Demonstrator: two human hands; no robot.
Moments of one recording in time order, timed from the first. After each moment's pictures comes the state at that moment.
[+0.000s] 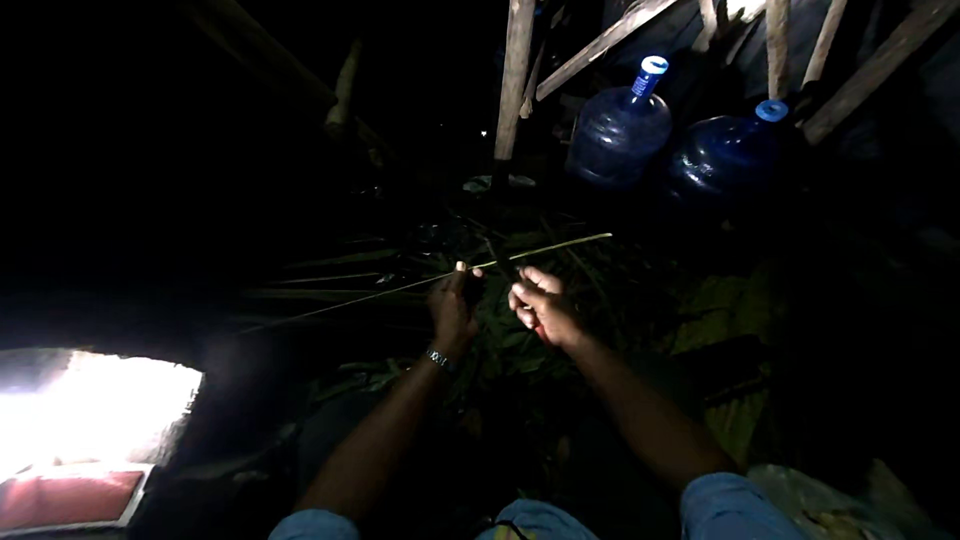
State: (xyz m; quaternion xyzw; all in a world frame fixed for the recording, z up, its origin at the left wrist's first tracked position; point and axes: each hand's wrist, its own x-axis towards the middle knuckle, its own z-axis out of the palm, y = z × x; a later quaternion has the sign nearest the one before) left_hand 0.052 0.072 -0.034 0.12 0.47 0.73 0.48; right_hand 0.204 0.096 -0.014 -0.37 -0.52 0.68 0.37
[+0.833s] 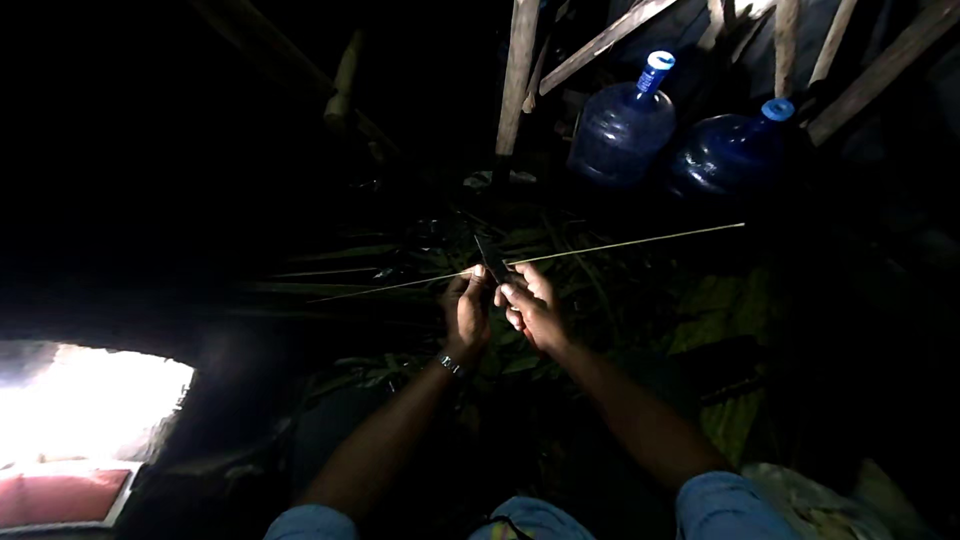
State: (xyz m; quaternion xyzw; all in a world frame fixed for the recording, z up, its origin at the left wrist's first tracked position) left_hand 0.074 0.065 -0.039 0.17 0.42 0.76 0.46; right_hand 0.187 0.082 -0.014 -0.35 -0.52 0.66 0.41
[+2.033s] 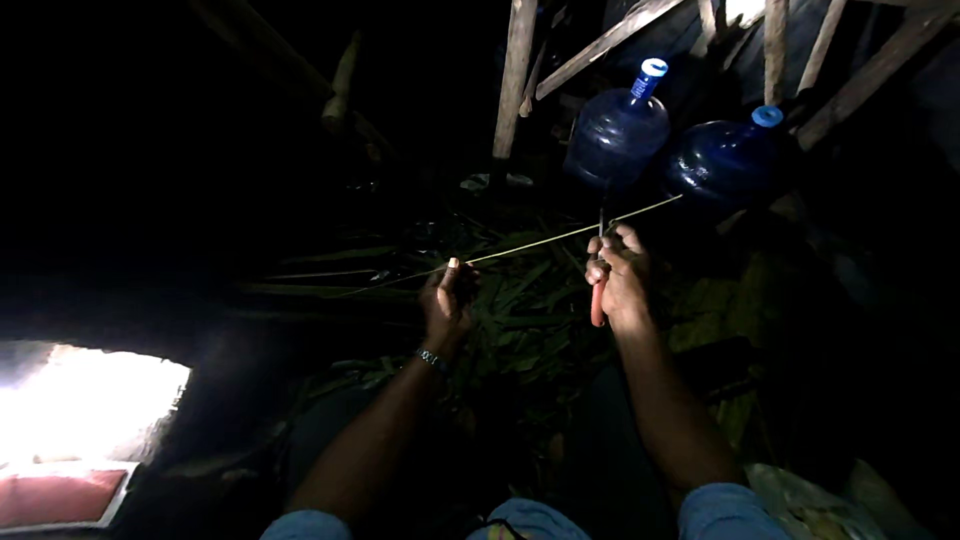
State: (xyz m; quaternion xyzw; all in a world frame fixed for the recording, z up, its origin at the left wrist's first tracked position) left_hand 0.047 0.070 -0.028 0.09 0.43 0.74 0.50; right_hand 0.268 0.134 0.009 -0.40 -0.40 0.55 0.61
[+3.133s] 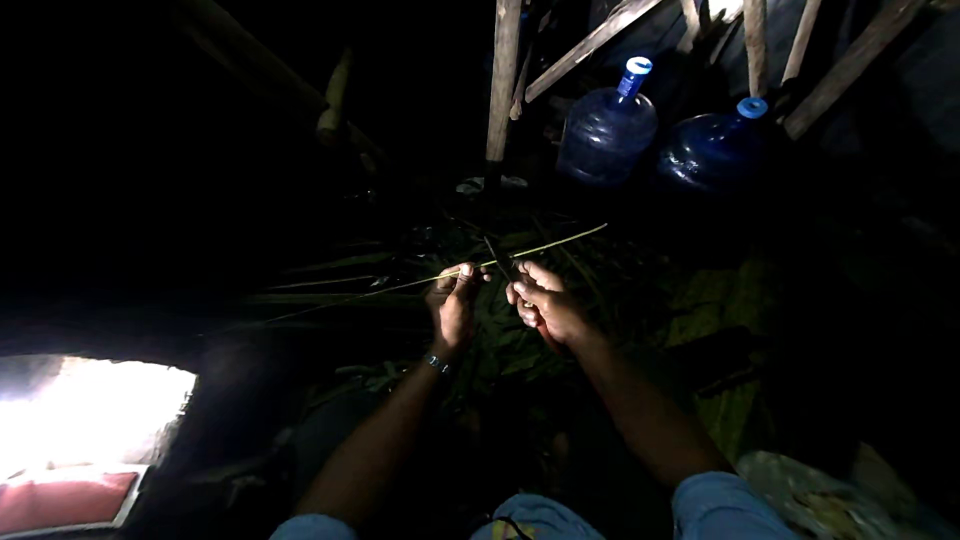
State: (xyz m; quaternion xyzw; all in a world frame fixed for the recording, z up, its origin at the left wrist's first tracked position) left_hand 0.058 0.064 -0.040 0.26 0.36 0.77 0.45; right_hand 0.219 0.093 -0.001 -0.36 -0.50 0.71 0.35
